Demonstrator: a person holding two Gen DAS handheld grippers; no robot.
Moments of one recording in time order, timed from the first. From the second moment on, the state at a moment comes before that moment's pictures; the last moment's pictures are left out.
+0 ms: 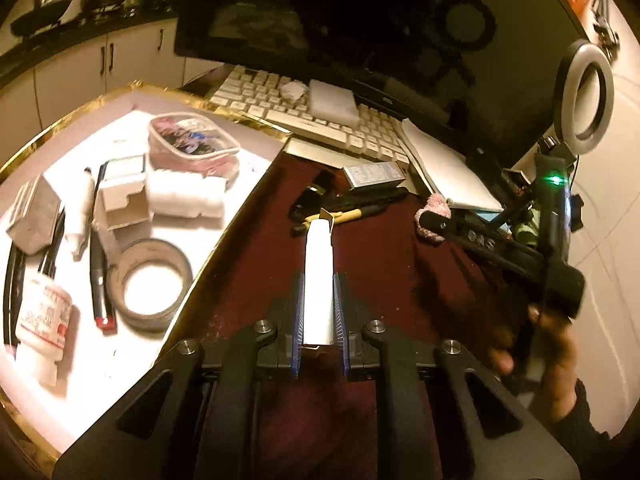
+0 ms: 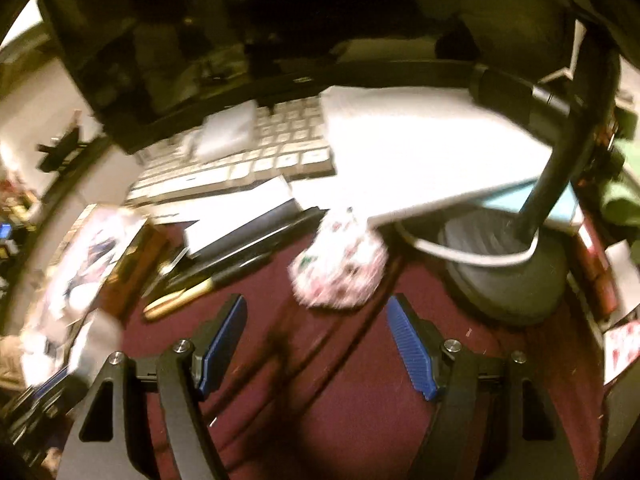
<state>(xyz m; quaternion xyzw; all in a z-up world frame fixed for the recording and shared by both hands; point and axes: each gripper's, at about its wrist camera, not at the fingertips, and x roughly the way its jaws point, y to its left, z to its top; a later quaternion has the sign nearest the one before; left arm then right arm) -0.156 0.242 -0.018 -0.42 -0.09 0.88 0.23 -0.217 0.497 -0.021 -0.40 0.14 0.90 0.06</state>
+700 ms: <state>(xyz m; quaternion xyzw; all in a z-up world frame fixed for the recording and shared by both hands) -0.143 0.203 0.015 -0.37 -0.12 0.89 0.23 -0.200 0.470 -0.003 -0.38 0.17 0.91 -0.03</state>
